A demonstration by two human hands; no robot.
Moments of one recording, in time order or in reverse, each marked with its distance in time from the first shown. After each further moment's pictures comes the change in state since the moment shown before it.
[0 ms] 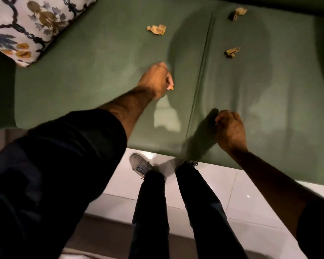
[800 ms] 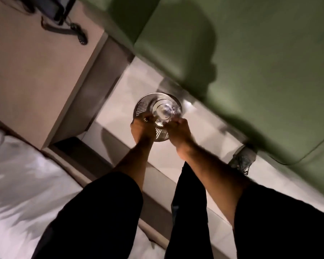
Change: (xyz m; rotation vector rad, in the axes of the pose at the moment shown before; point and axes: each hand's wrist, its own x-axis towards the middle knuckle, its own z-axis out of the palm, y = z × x) left_hand -0.314 -0.352 0.080 -0.603 0.577 -1.001; right_hand -0.218 -0.298 0.333 0.473 -0.615 0.277
